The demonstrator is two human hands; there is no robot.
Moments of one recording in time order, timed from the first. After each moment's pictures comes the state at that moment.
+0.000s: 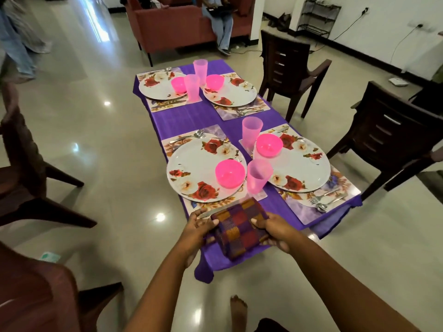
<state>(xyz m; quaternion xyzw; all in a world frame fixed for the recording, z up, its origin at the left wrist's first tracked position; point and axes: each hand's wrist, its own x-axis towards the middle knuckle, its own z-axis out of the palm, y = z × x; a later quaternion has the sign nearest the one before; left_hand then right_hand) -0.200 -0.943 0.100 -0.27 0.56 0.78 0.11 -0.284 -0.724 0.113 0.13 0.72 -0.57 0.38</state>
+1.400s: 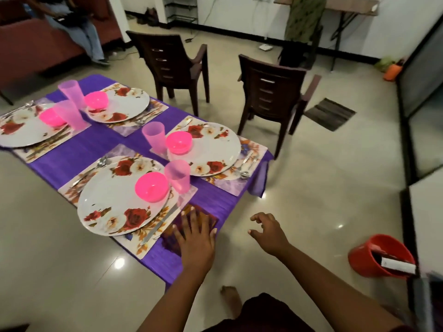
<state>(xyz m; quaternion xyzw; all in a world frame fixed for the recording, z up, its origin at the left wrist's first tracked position) -0.225 -0.820 0.060 0.09 0.99 0.08 0.08 -0.196 -0.608 0.071 0.18 0.90 -0.39 0.09</state>
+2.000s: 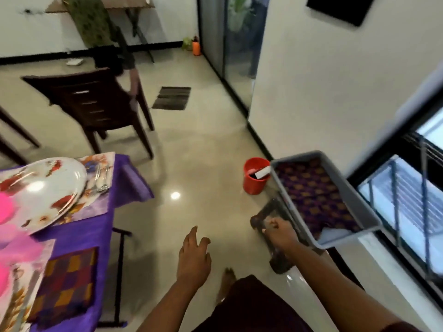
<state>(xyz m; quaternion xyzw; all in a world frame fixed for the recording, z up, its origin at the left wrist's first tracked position) -0.061 -0.695 0.028 0.52 0.83 0.11 0.16 0.138 -0.523 0.068 0.64 0.62 -0.46 -0.07</state>
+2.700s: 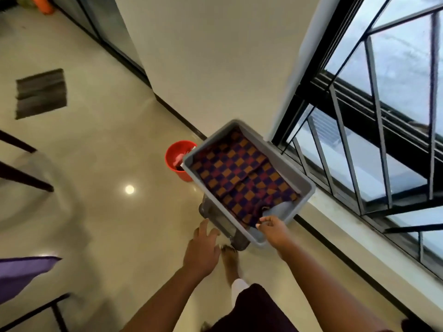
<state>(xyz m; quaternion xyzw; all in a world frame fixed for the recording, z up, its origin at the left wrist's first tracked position) 0.099 -0.406 0.006 0.71 0.64 -0.03 0.29 0.320 -0.364 -0.003 0.77 0.32 -0.54 -0.14</state>
